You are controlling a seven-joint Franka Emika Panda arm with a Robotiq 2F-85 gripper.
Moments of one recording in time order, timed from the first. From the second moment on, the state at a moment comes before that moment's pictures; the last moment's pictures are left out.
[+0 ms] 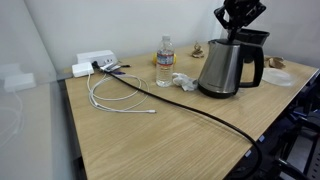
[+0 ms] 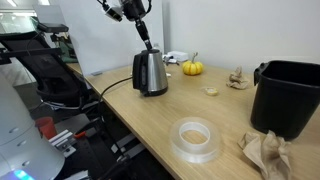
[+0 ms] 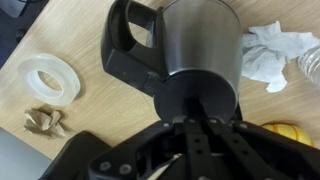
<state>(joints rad) 0.04 -0.25 0.25 -2.42 -0.37 2.21 1.17</state>
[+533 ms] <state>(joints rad) 0.05 -0.23 0.25 -2.41 -0.43 2.20 1.17</state>
